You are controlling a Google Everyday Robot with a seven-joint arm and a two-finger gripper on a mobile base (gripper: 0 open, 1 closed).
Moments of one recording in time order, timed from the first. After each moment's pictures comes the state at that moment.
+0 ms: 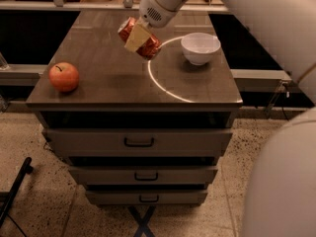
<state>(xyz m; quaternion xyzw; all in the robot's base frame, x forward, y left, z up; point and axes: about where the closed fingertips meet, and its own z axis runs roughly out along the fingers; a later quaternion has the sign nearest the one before) 0.688 0.037 0.949 -0.55 0.76 0.09 0.33</state>
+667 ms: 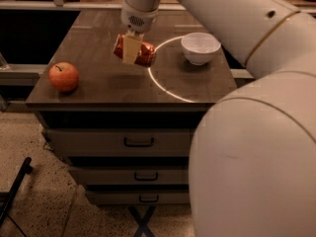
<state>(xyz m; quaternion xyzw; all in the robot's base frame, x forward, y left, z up) 0.679 0.055 0.913 -0.65 0.74 0.01 0.19</state>
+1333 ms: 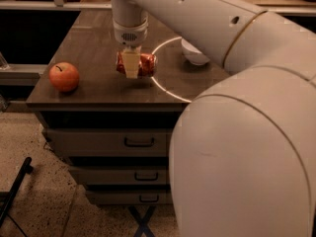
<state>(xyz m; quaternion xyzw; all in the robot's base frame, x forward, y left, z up) 0.672 0.055 0.874 -0.69 0.71 -0.06 0.11</state>
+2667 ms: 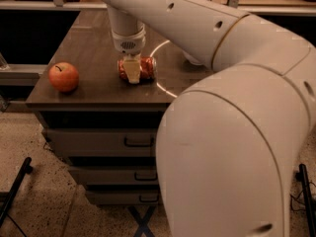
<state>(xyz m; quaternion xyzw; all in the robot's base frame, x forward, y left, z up) 0.669 0.053 0.844 -0.70 0.70 -0.07 0.06</state>
